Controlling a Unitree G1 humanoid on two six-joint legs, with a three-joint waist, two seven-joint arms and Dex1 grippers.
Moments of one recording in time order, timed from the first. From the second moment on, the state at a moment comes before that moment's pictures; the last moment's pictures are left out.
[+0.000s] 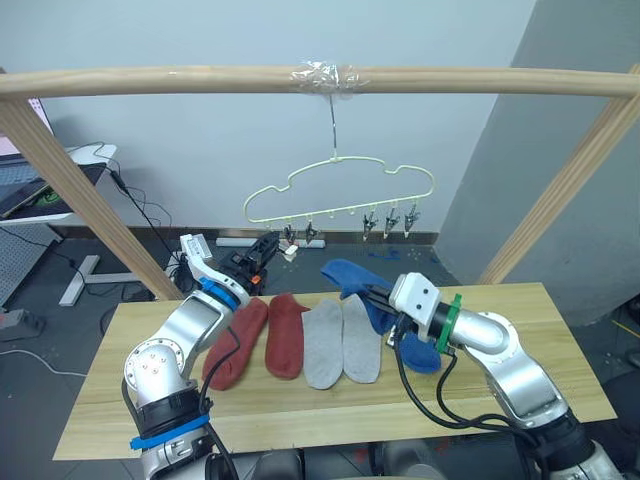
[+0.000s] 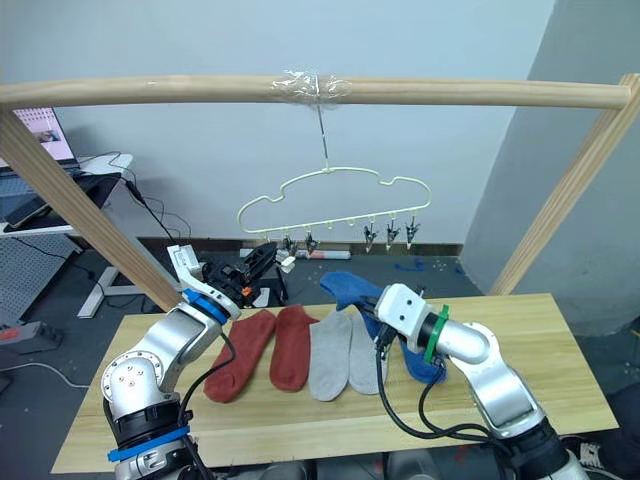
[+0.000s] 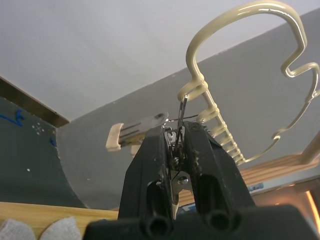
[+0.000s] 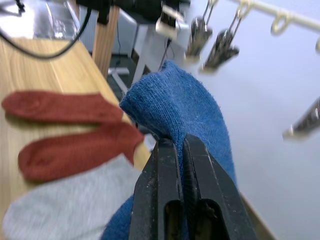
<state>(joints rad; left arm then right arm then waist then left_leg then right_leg) -0.30 0.11 0.50 -0.07 -1.47 0.92 0.10 -0.20 -0.42 0.31 -0.29 0.02 0.14 0.67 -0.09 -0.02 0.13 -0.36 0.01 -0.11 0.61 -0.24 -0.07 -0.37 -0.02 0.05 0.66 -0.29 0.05</state>
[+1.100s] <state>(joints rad) -0.27 0.15 0.41 -0.08 -1.49 0.85 0.10 -0.31 -0.33 0.37 -0.15 -0.03 0.02 0.69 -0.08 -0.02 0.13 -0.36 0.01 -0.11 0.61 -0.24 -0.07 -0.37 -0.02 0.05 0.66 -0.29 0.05</state>
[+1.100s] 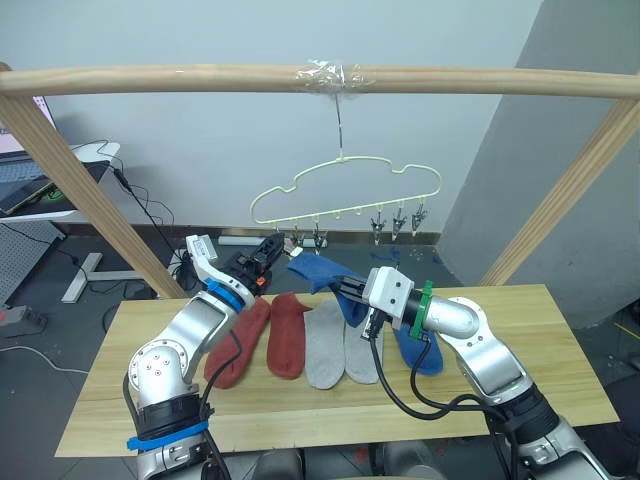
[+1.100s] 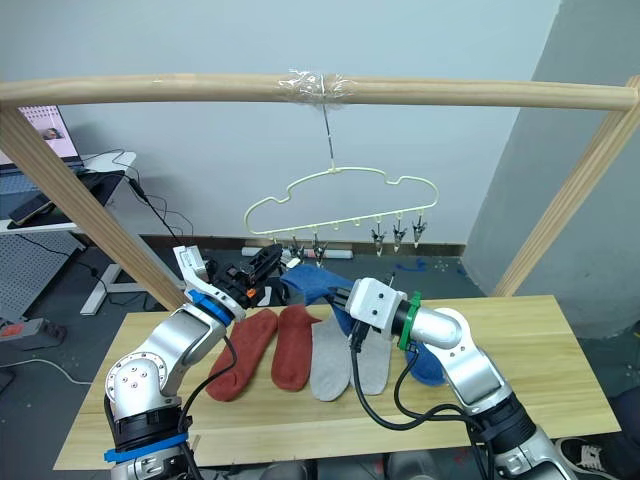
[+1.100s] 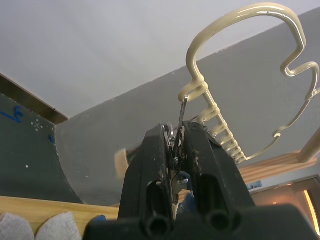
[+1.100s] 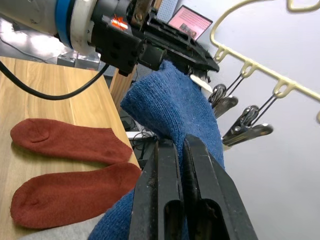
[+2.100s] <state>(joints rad) -0.18 0.41 0.40 -0.16 -1.44 0.87 -0.02 -0.38 -0.10 0.37 0.00 0.17 0.30 0.74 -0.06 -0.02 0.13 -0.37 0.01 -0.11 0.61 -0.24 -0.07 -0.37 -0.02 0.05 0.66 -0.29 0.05</state>
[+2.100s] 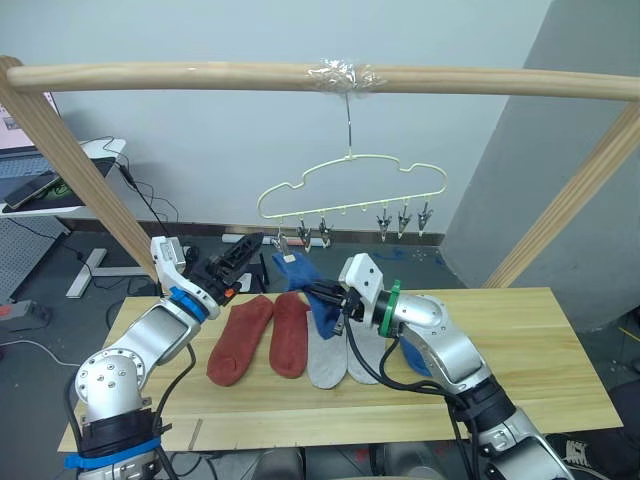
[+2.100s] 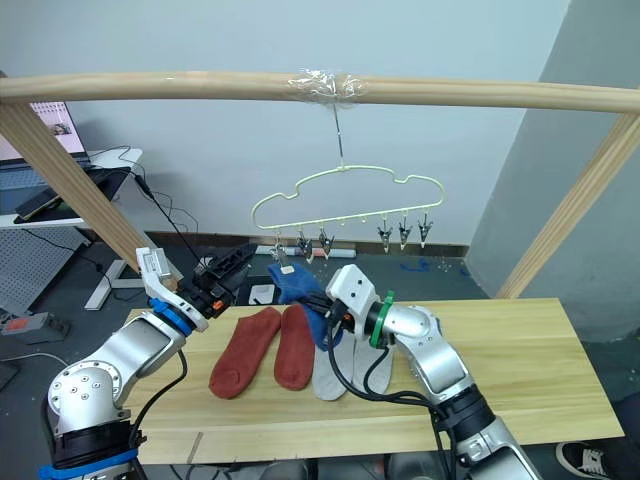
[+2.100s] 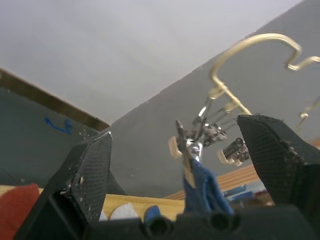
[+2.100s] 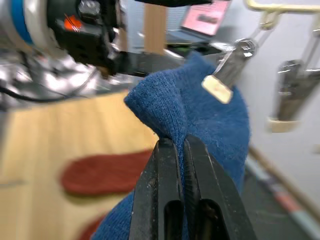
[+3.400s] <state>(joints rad) -0.22 0.24 -0.05 -0.20 -0.35 0.32 -0.29 -0.21 -0.34 0.12 -0.39 0.27 0.54 0.59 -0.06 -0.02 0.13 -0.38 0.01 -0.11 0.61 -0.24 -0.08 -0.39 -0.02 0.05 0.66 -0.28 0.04</state>
